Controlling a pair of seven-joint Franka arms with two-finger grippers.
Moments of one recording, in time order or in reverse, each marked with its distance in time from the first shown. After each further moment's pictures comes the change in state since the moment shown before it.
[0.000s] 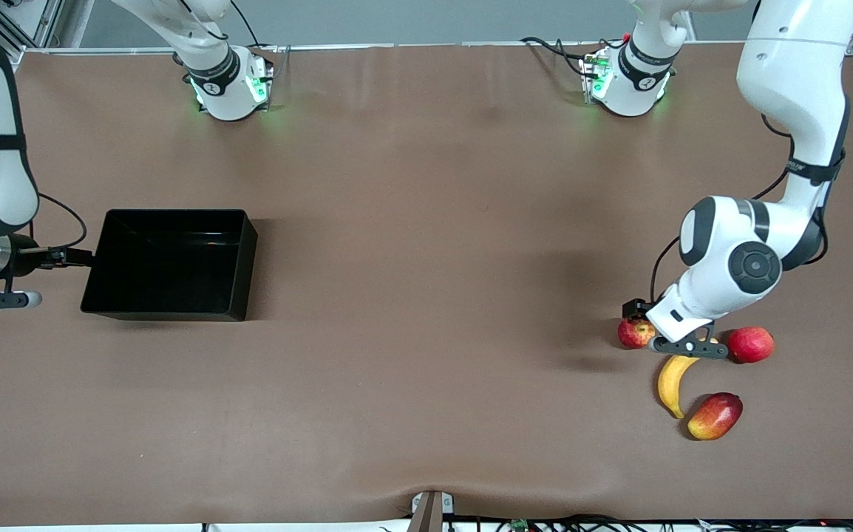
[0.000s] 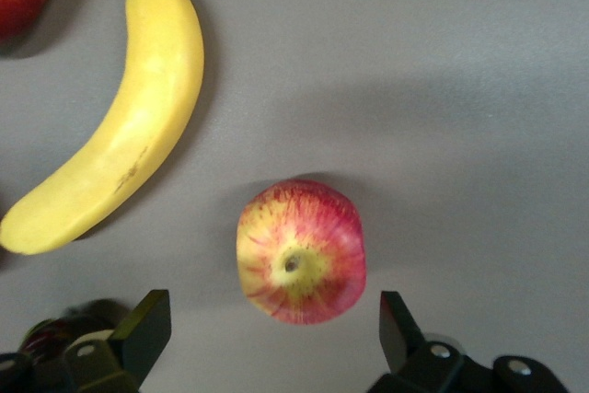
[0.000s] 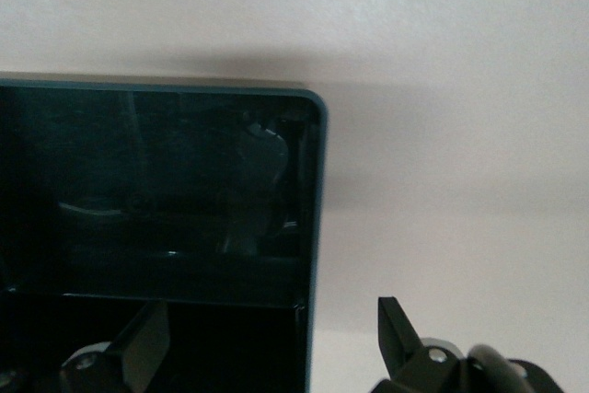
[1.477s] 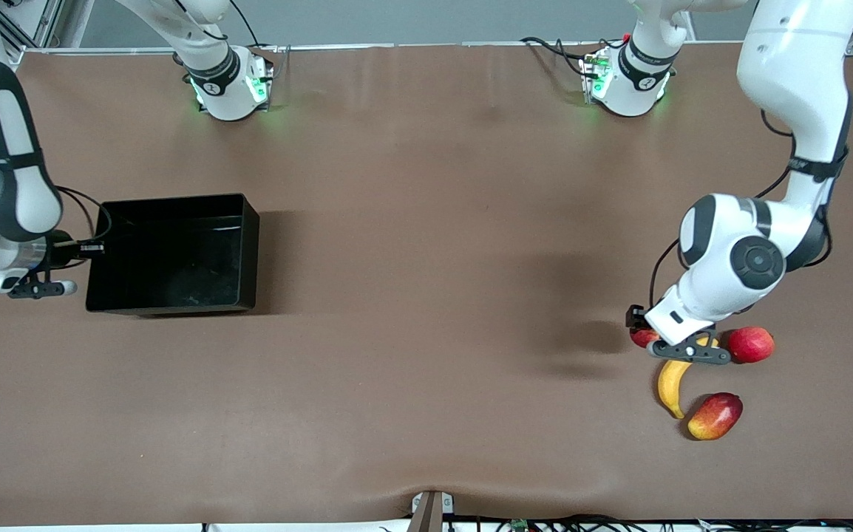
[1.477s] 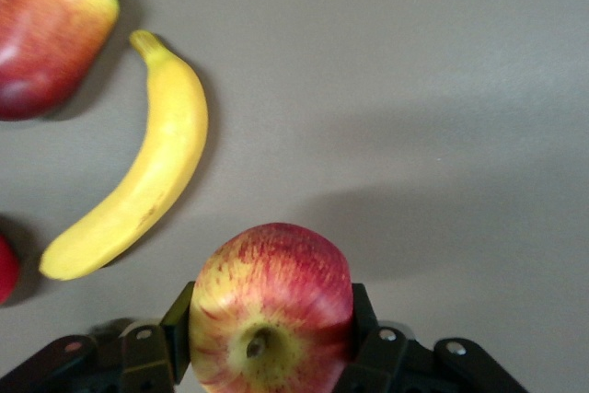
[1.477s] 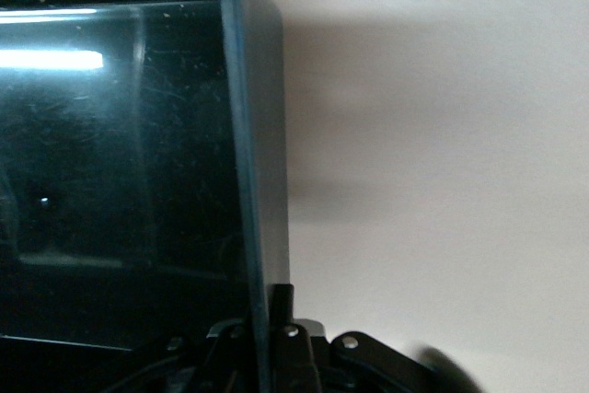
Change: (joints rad) left arm -0.002 -0.069 -0.018 0.039 0.001 -0.037 0.005; right arm -0.022 0.013 0.020 -0.065 0.122 -0.063 -0.070
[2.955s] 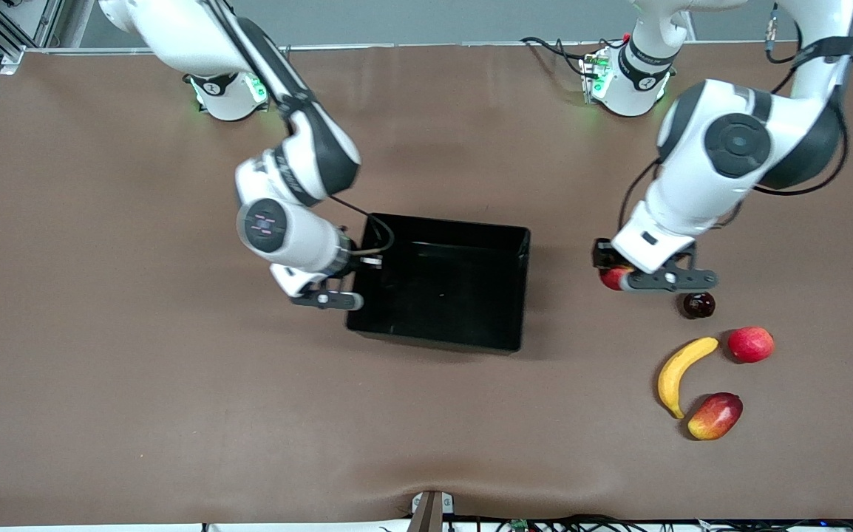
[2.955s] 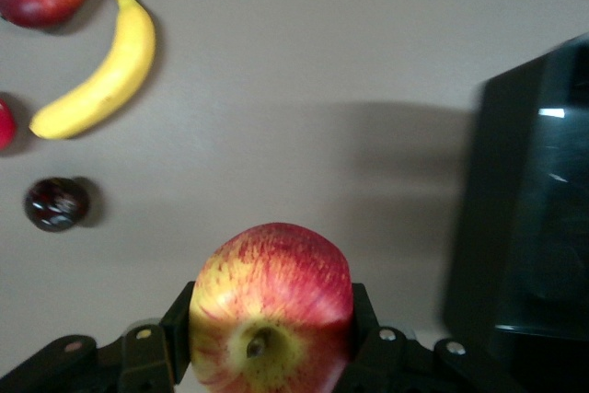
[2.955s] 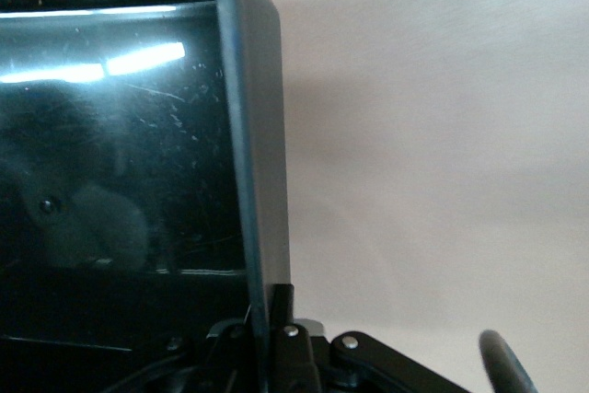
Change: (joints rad) left arm -0.004 -0.273 -0.230 -0.043 0.000 -0.262 -0.389; right arm 0.884 0.218 0.020 0.319 0.251 0.210 0.916
